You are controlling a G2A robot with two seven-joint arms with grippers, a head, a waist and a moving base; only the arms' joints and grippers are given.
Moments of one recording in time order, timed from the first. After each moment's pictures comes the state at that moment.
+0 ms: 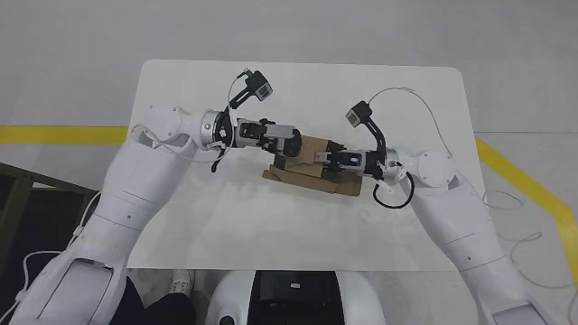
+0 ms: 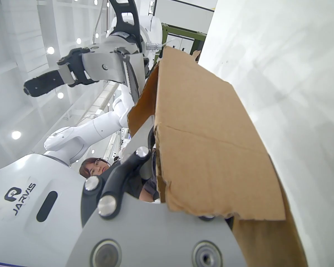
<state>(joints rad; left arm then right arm) 0.67 -1.15 -1.01 -1.26 -0.63 -0.27 -1.34 -0.89 -1.18 1.07 -1.30 0.44 -0.35 1.13</state>
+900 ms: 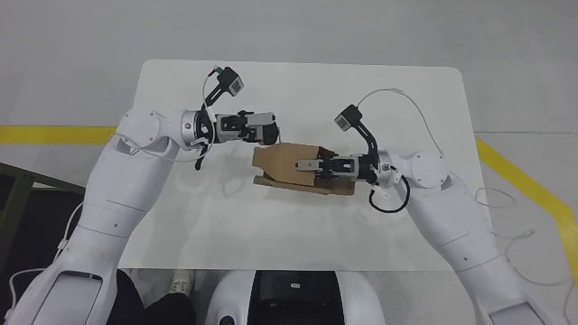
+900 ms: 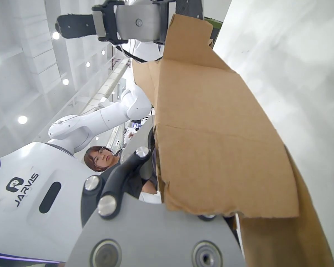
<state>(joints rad) 0.74 -1.11 -1.12 -1.28 -0.54 -0.24 -1.26 -0.88 -1.19 1.03 -1.33 0.47 -0.36 1.17</state>
